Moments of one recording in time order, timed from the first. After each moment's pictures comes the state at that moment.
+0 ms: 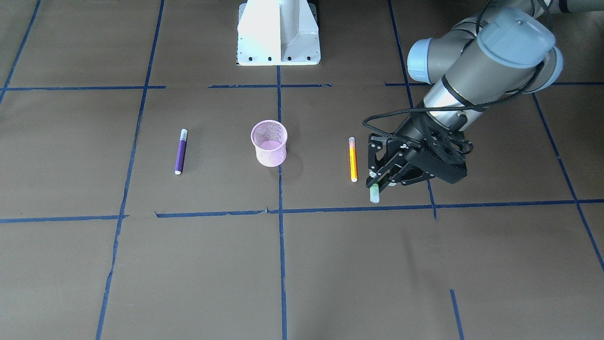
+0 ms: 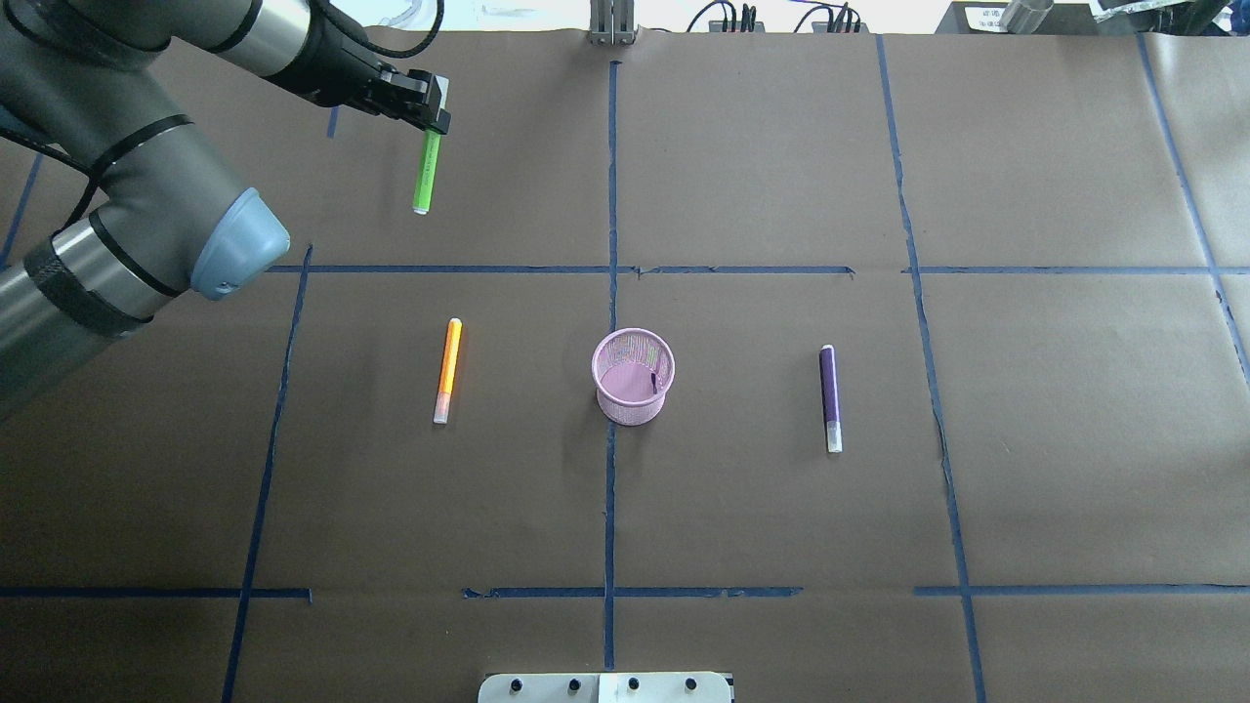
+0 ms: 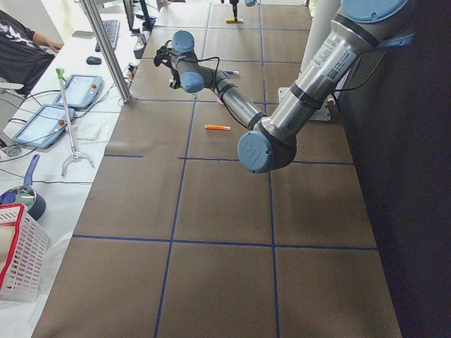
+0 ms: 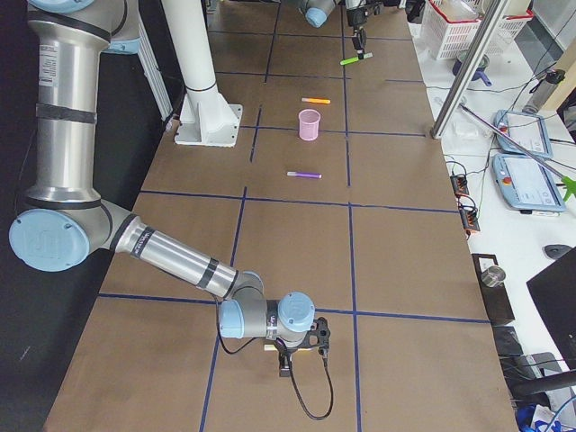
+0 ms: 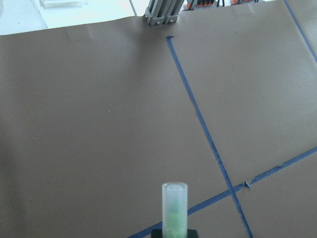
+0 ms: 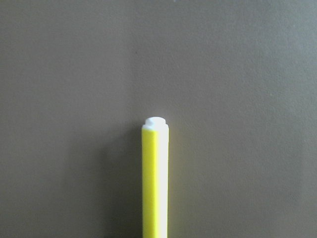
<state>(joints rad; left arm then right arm) -0.93 -2.24 -1.59 -2.08 -2.16 -0.88 1.42 -1.69 1.19 -1.07 2.29 0.05</state>
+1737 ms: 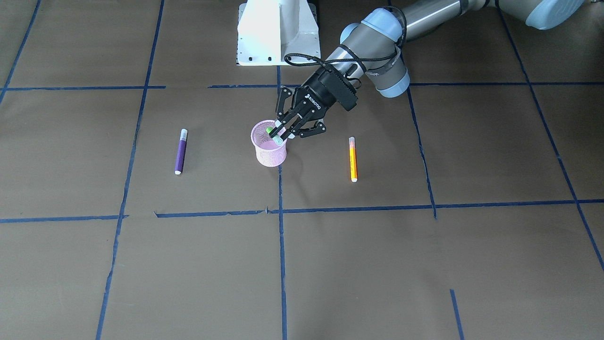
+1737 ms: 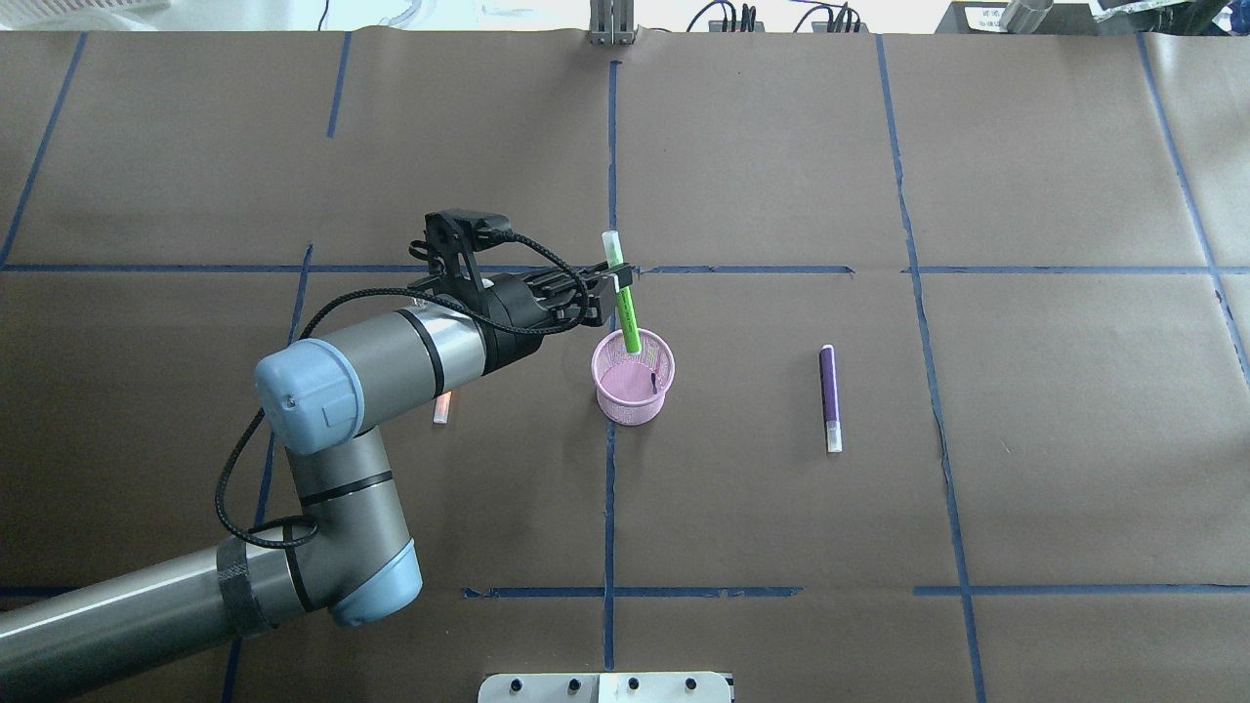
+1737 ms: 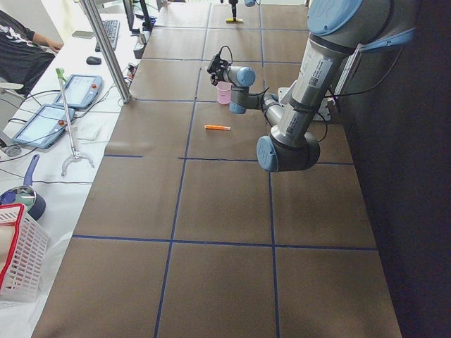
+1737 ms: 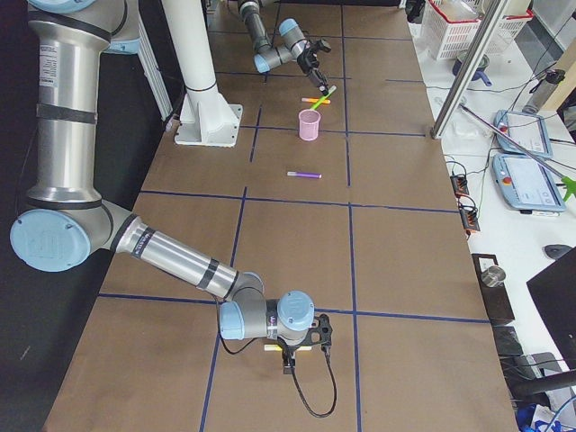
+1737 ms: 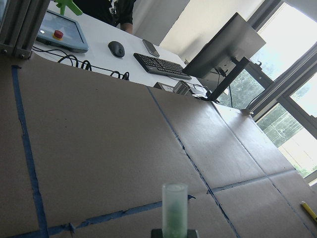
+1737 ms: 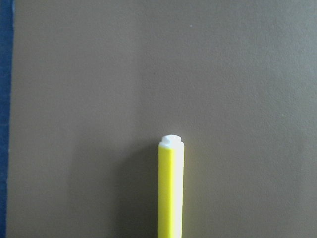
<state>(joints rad) -0.43 -2.15 -1.52 -2.83 -1.39 -1.11 1.42 -1.68 1.19 -1.02 2.31 0.07</state>
